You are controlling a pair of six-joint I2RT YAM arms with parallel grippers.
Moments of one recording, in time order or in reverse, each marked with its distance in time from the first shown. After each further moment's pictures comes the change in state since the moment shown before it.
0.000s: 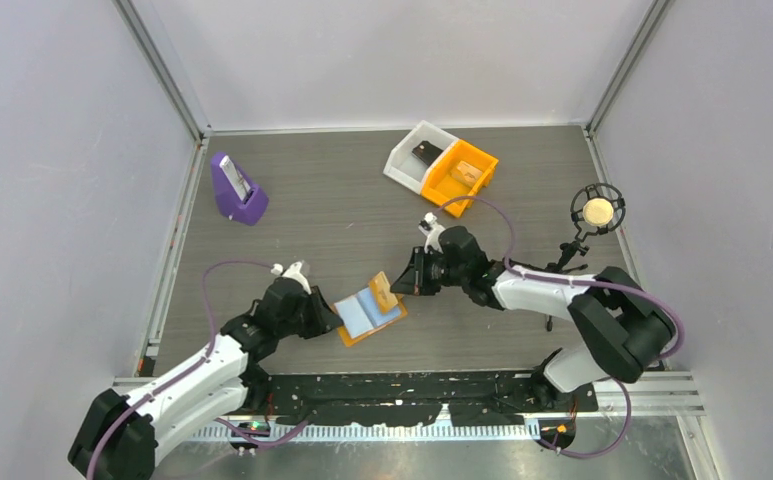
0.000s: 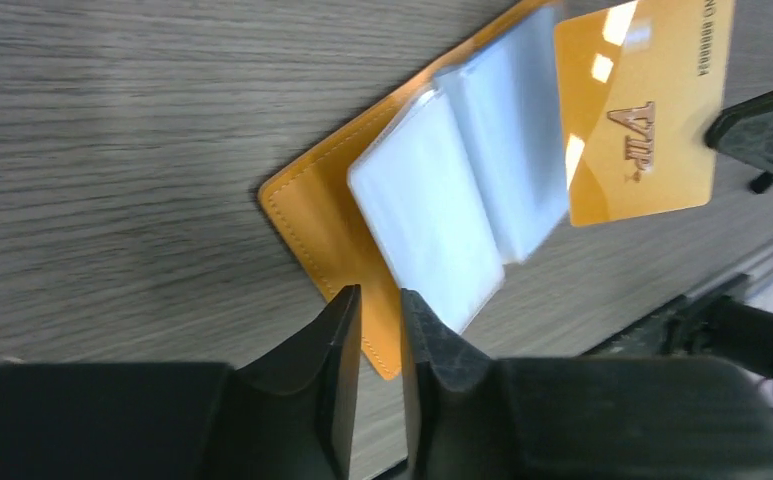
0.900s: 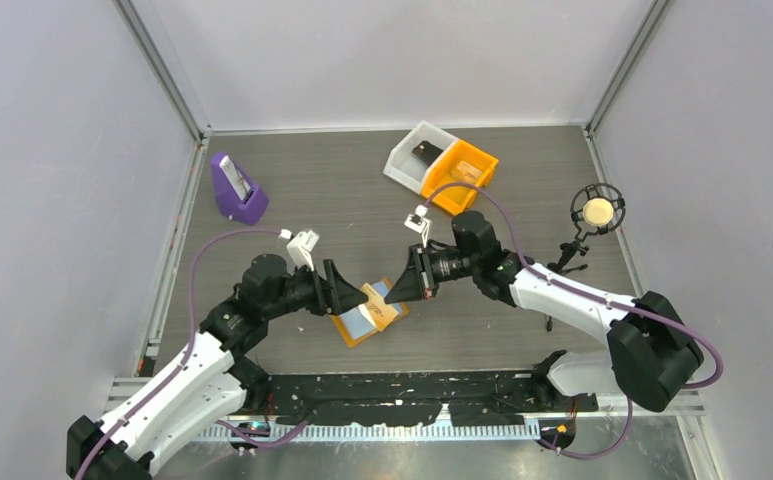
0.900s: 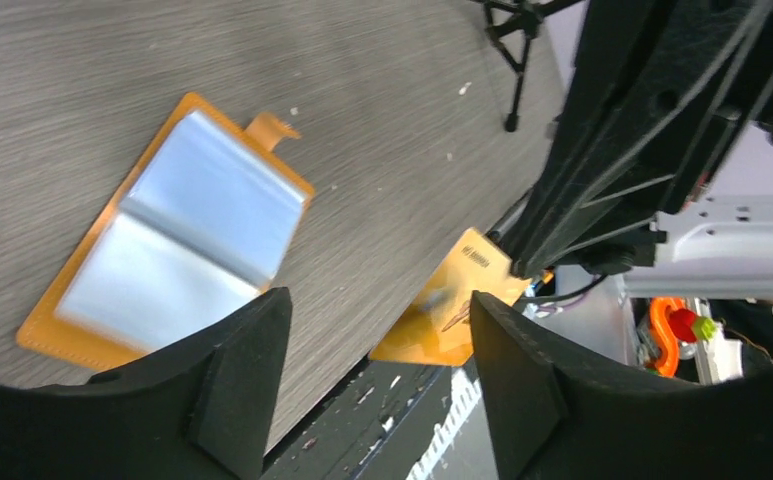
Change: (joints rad) left arm 0.000 -0.110 0.265 -0.050 0.252 0.137; right arm -0.034 -0.196 0.087 -0.122 -0.475 -0.135
